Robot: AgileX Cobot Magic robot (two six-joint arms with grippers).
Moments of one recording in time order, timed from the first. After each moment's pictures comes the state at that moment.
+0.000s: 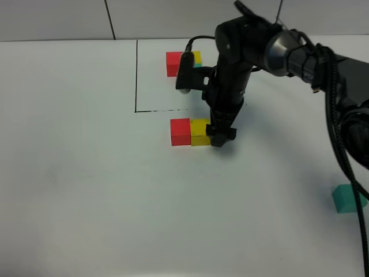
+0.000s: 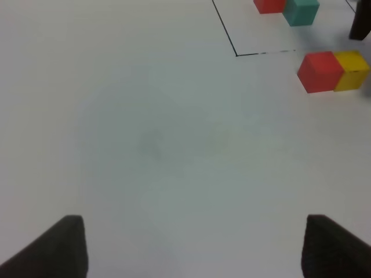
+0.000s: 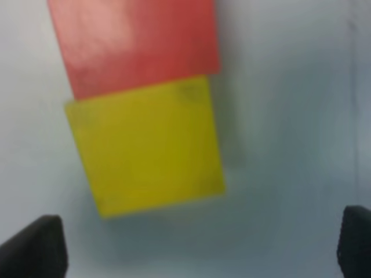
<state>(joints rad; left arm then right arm) -0.04 0.00 -0.50 -0.11 1.04 0.06 0.50 2.30 -1.86 0.05 1.06 -0.87</state>
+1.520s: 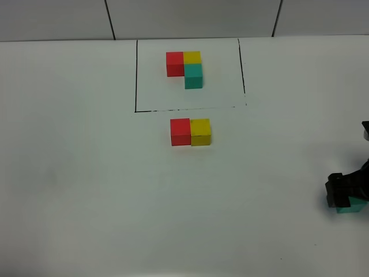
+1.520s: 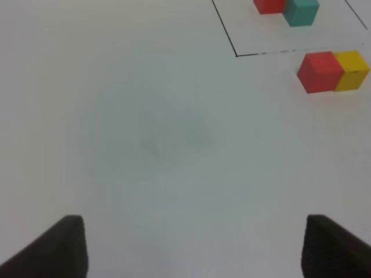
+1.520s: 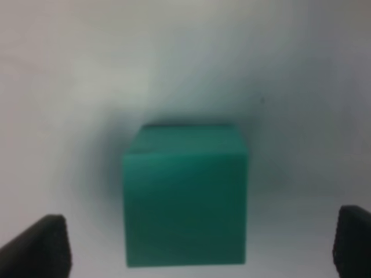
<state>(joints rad) -0.04 0.00 -0.50 -0.11 1.04 0.06 0.02 1.55 -0.62 0.05 0.53 -0.02</state>
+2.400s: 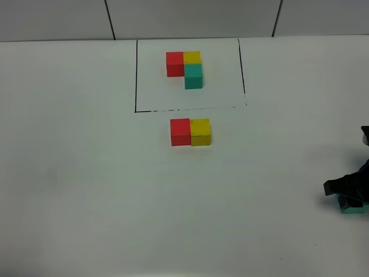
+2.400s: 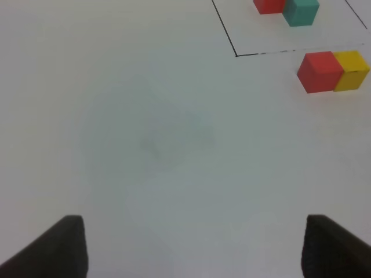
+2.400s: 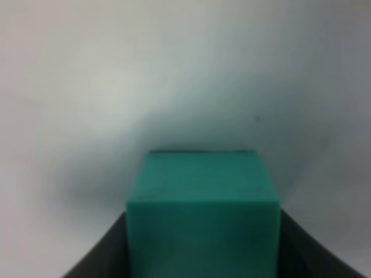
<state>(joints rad) -0.04 0.00 -0.50 -0.11 1.04 0.06 0.01 1.64 -0.62 0.10 0.47 -0.05</state>
